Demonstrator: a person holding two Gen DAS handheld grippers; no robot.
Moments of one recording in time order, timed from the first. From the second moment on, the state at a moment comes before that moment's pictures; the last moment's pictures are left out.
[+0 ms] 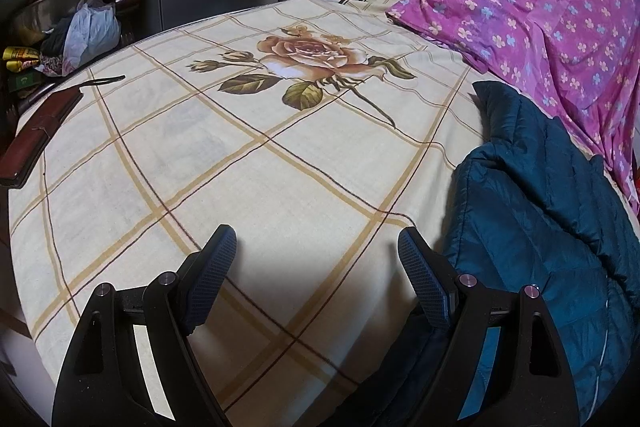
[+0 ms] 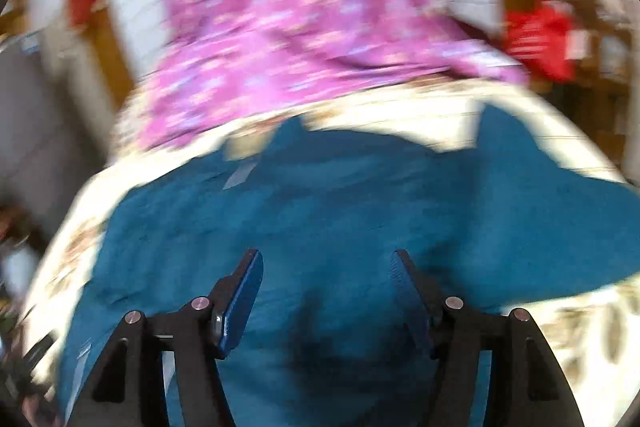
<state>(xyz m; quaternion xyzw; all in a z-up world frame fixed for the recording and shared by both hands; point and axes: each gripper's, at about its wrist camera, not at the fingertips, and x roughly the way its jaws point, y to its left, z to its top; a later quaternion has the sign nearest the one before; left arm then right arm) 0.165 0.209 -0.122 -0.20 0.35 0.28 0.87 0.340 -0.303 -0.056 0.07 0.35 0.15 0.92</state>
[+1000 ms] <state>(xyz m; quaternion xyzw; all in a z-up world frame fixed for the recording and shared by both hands) 0.180 0.124 -0.053 -0.12 0.37 0.09 0.92 0.165 -0.332 -0.127 -0.06 0.47 0.18 0.86</state>
